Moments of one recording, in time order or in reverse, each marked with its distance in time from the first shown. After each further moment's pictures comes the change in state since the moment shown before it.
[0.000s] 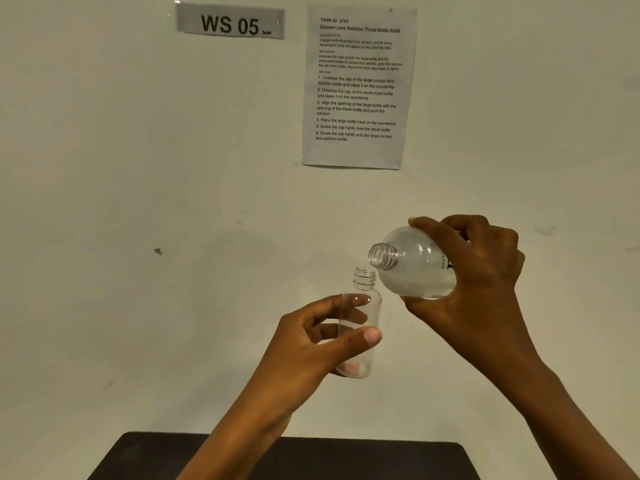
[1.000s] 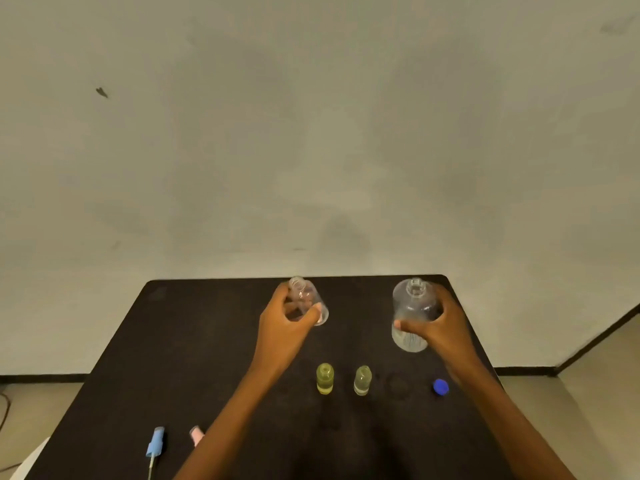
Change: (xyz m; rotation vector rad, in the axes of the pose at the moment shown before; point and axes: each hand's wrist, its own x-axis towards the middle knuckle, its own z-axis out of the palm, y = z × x) left_hand -0.062 -0.217 -0.004 0.312 0.249 -0.261; right_hand -0.258 0.076 0.088 0.597 -0.516 1.032
